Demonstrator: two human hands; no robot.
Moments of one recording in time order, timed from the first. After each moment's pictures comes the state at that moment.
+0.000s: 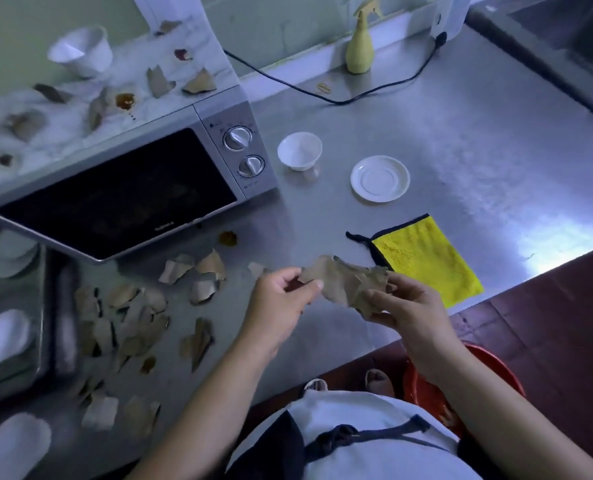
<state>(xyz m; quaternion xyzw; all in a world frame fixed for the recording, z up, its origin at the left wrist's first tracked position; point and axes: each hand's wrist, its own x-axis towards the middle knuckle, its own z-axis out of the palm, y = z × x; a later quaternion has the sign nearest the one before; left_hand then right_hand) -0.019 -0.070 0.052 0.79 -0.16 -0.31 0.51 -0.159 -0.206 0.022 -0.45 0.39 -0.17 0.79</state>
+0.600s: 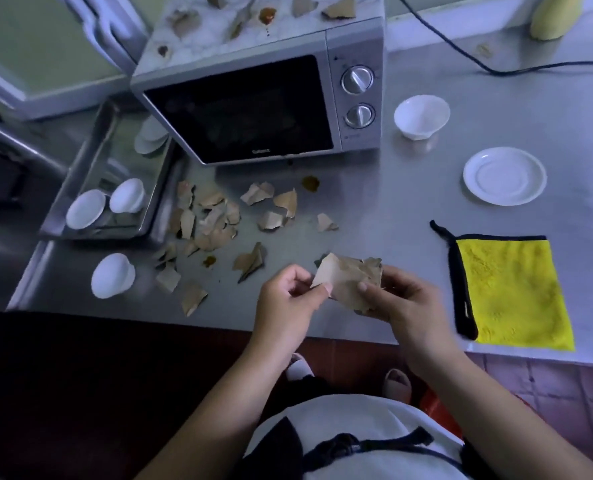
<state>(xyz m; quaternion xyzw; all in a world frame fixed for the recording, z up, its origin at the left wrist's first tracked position) -0.092 -0.023 0.040 0.82 0.05 -0.13 0.55 -0.141 -0.185 0.017 -0.52 0.20 0.00 0.83</state>
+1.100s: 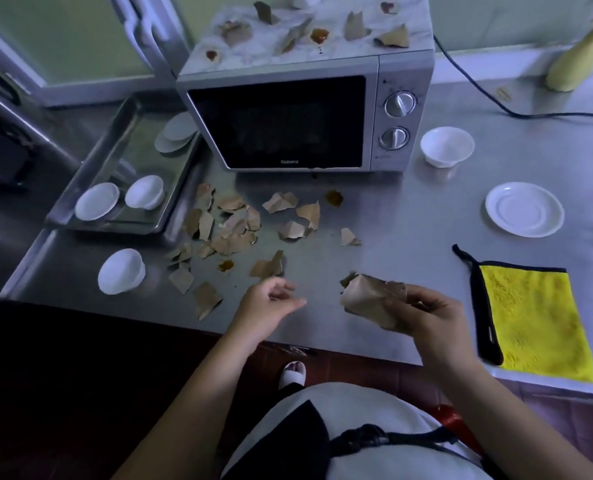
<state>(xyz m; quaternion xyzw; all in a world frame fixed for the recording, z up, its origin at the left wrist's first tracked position) -0.042 0.083 -0.008 0.85 0.09 -0.22 0.47 -0.132 -0.158 0.018 -0.59 0.23 -0.03 0.77</state>
